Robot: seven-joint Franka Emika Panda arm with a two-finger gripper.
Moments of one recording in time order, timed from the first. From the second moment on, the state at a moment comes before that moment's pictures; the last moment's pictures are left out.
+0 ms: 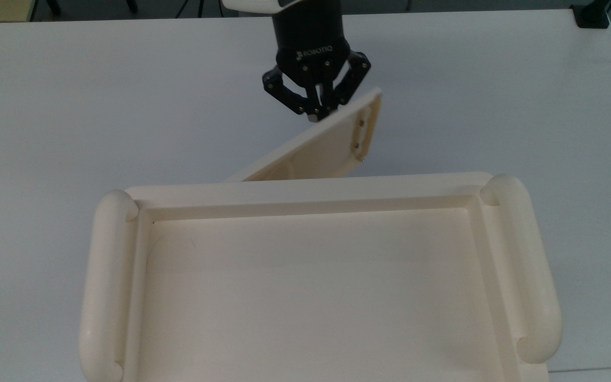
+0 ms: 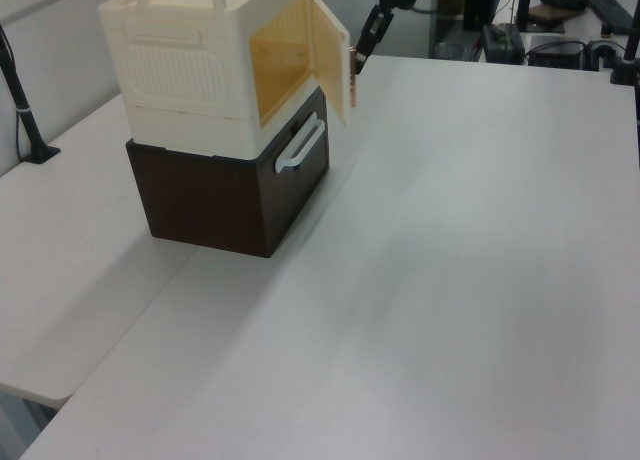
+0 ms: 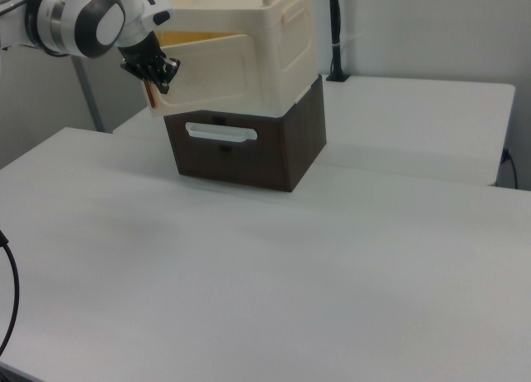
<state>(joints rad) 0.29 0.23 -0.14 -1.47 0.16 2.19 -0.11</state>
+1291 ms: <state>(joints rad) 0.34 0.42 -0.14 -1.40 0.14 2.69 -0.06</state>
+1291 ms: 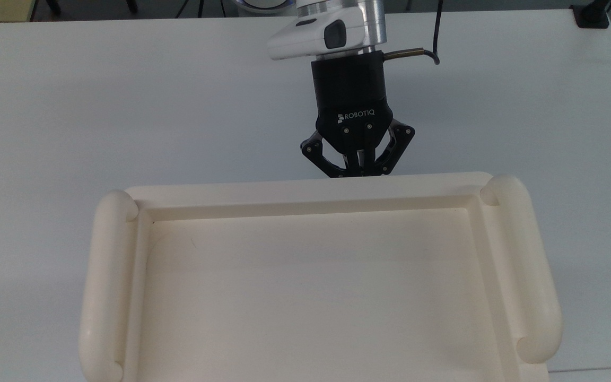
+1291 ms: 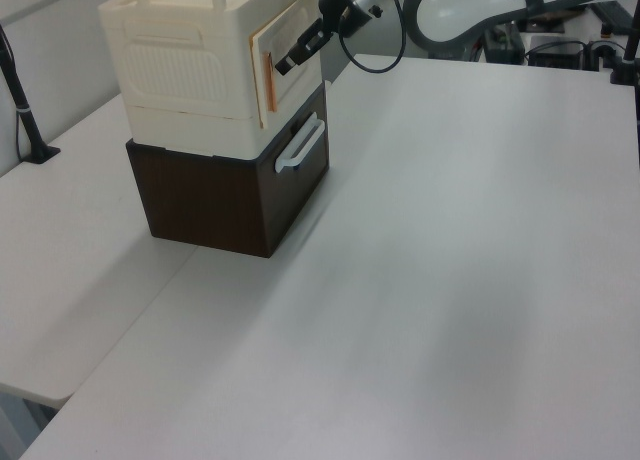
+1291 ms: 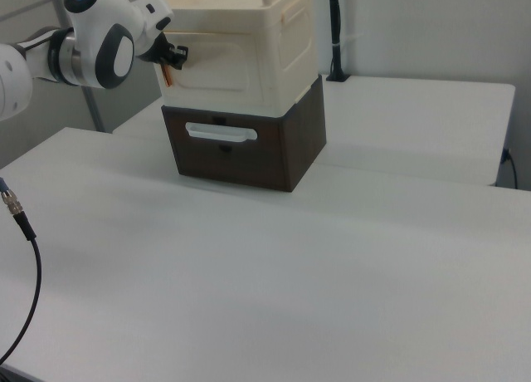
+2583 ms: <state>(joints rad) 0.34 0.46 -0.15 -1.35 0.10 2.71 -0.05</state>
